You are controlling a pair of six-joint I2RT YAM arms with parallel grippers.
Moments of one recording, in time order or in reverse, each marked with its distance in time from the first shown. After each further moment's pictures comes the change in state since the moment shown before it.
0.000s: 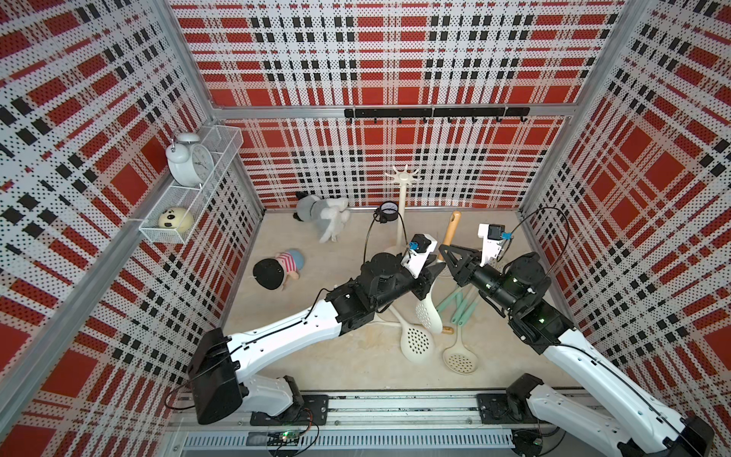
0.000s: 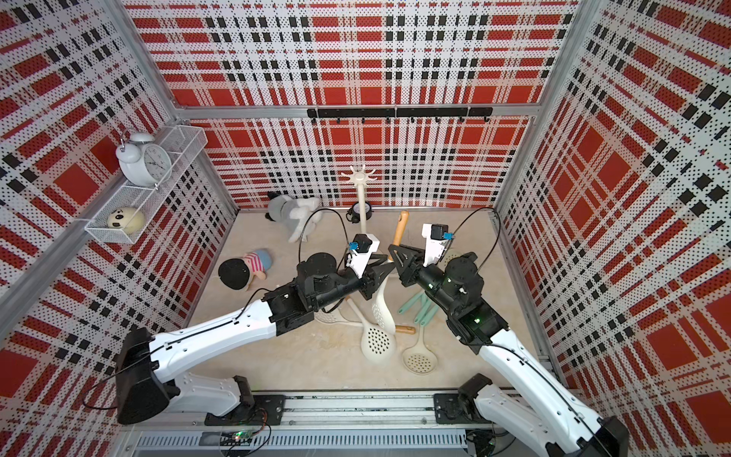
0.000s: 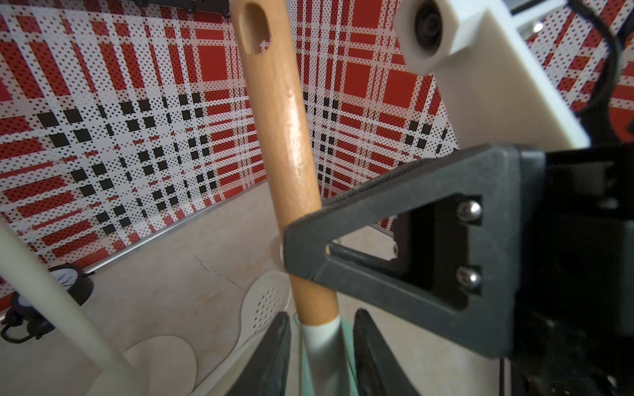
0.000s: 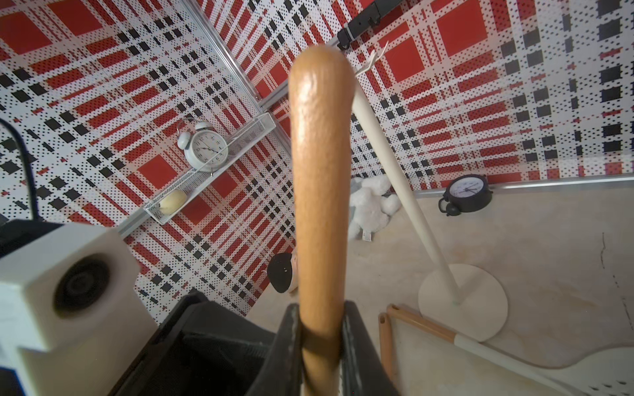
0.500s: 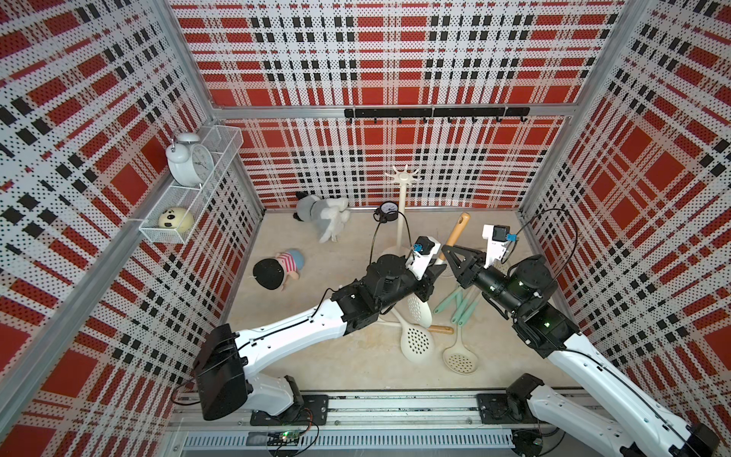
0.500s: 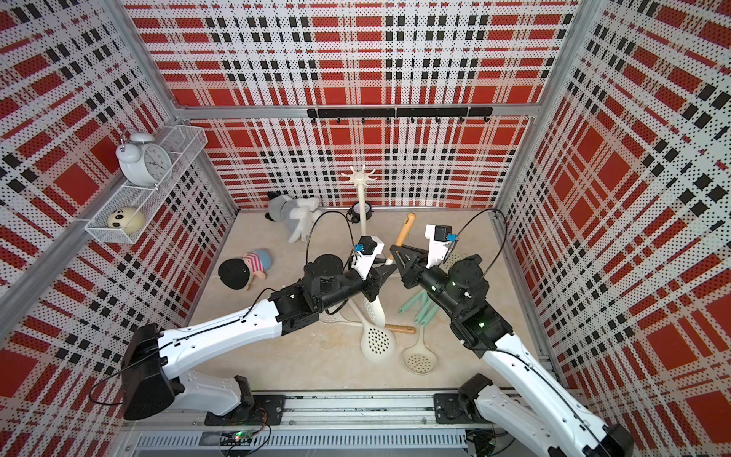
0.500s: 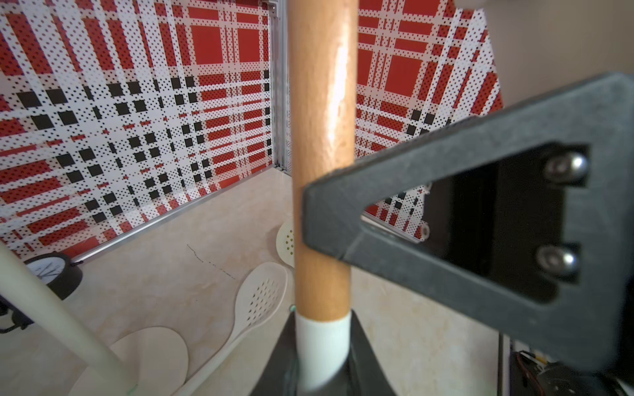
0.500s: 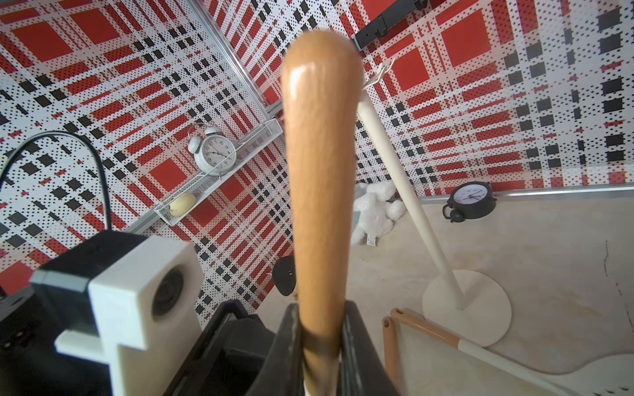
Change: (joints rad) left arm -0.001 0.027 0.000 0.008 0.000 -0.034; right arm 0.002 -0.037 0.000 0.007 -0.006 0.000
